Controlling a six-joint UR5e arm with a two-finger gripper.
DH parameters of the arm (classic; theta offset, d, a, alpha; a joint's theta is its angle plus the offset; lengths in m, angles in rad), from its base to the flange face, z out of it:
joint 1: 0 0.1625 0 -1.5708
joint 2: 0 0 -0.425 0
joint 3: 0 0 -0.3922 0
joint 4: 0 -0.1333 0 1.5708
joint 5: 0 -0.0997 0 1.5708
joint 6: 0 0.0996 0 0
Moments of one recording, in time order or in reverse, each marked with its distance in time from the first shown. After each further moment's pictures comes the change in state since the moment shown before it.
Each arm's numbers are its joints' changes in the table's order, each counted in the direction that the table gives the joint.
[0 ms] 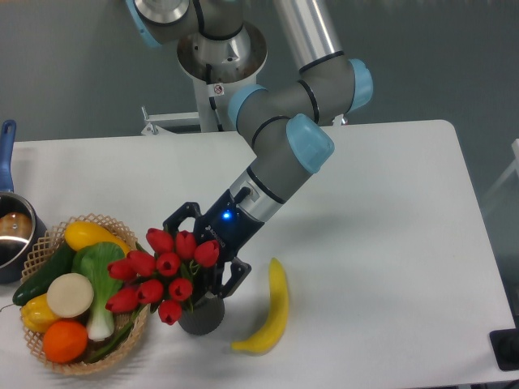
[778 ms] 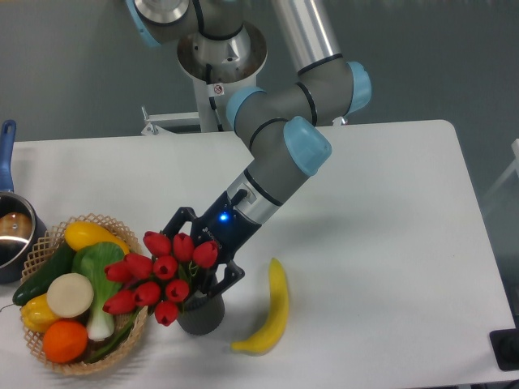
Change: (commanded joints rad) arm -0.002 -0.009 0.011 -0.002 0.000 0.000
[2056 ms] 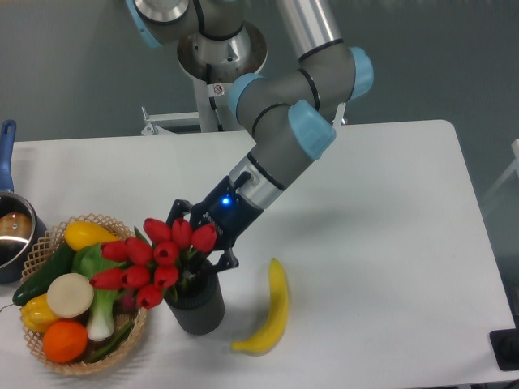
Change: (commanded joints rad) arm 0.049 -0.083 0.038 0.003 0.121 -0.035
